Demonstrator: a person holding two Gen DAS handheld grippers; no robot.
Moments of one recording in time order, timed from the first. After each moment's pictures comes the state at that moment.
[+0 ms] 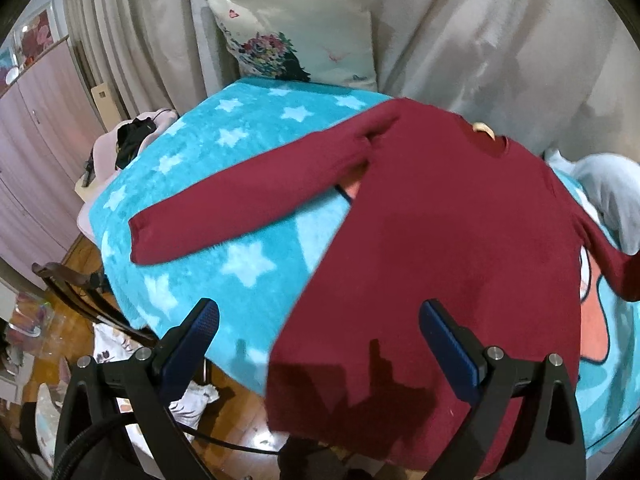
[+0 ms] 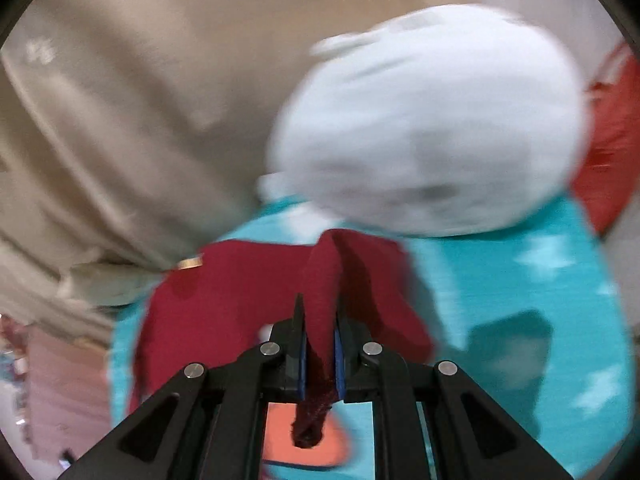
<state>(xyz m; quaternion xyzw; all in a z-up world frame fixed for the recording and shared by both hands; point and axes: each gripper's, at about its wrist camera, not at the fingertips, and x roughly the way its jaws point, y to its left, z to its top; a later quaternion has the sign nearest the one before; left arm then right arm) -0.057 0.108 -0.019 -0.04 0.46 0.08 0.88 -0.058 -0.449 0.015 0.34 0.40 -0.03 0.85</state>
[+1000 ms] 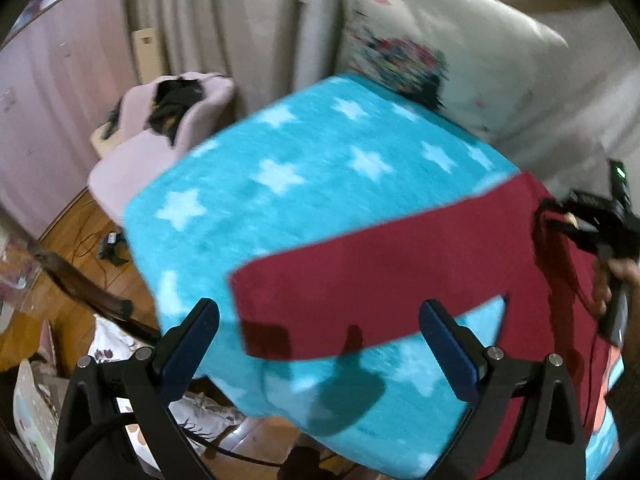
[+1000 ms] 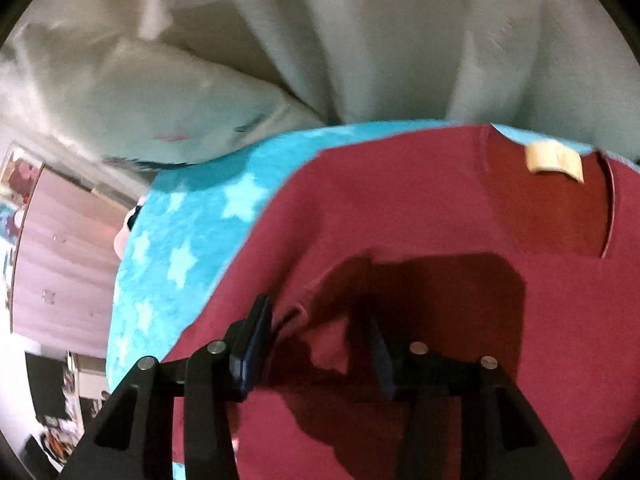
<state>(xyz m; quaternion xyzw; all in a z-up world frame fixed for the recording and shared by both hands) -0.002 0.312 -0.030 -0.14 0.46 0.14 0.86 0.209 -0.042 -0.079 0.18 0.53 0.17 0.81</state>
